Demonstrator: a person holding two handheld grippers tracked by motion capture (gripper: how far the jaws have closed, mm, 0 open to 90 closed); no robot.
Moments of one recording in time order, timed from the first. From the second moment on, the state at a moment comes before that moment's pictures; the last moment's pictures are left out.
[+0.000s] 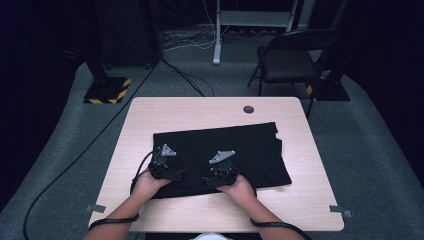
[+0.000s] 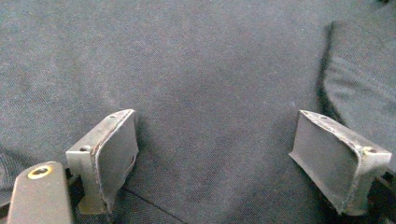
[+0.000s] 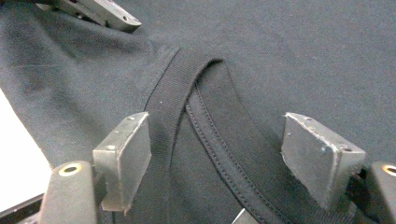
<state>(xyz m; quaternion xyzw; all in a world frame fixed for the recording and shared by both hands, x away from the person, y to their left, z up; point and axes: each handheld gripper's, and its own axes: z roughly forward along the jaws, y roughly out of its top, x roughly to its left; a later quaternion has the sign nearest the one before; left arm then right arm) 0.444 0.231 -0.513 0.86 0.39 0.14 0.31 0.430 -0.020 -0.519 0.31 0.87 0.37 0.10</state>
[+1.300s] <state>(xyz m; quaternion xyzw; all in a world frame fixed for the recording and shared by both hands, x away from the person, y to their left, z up) 0.504 0.264 -0.515 0.84 0.41 0.15 0.32 0.418 -0.011 -0.501 0.32 0.84 0.41 0.13</state>
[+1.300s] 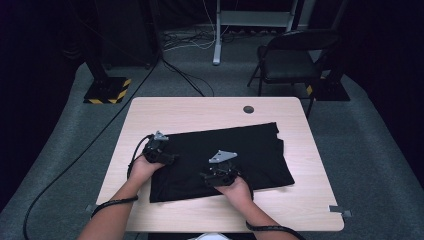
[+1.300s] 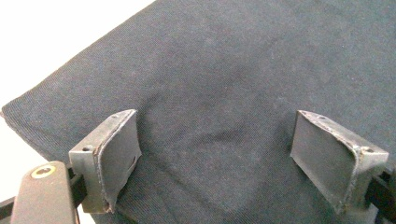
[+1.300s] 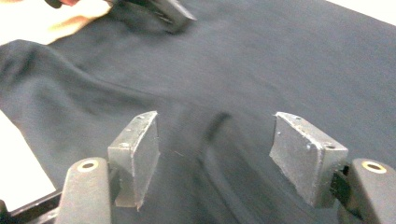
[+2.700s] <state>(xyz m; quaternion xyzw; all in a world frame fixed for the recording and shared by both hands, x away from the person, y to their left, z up) 0.501 0.265 -0.519 0.83 0.41 0.16 0.34 0.395 0.111 -0.520 0.21 0.89 0.39 0.10</state>
